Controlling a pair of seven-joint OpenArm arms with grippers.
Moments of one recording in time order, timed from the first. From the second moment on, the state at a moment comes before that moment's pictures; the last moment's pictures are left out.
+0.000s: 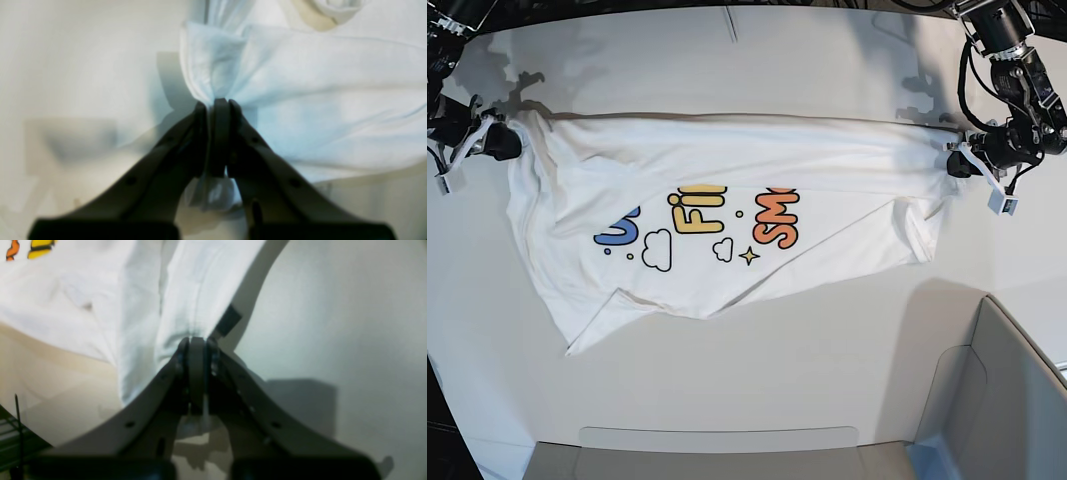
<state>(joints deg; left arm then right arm) 7.1 -20.3 -34.0 76.3 -30.5 -35.1 69.1 -9.0 24.9 41.2 87.3 60.2 44.4 -83.5</state>
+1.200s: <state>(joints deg) 6.6 -16.8 -36.0 89.7 -7.7 -33.5 75.9 -13.4 21.6 48.2 97.2 60.5 44.4 -83.4</state>
